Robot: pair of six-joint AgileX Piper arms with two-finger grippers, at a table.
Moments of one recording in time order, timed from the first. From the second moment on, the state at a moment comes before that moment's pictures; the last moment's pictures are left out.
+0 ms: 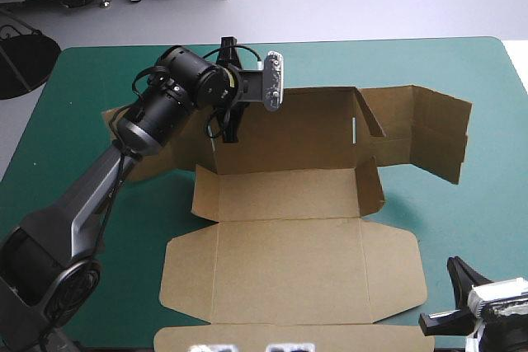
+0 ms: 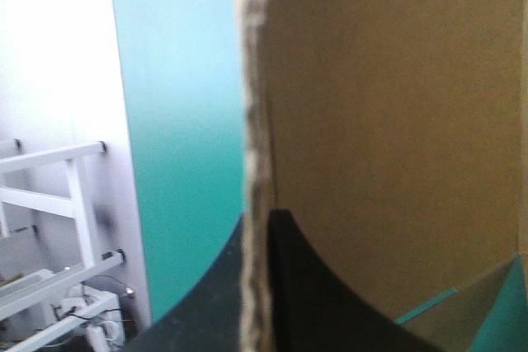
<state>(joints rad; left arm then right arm) -0.66 1.76 -1.93 0.19 1.10 1.02 -0.09 -0.01 -0.47 0.29 0.89 -0.26</state>
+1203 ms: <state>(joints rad) -0.85 1.76 -1.70 0.66 0.95 0.50 -0.09 0.25 -0.62 0.28 0.83 -0.21</state>
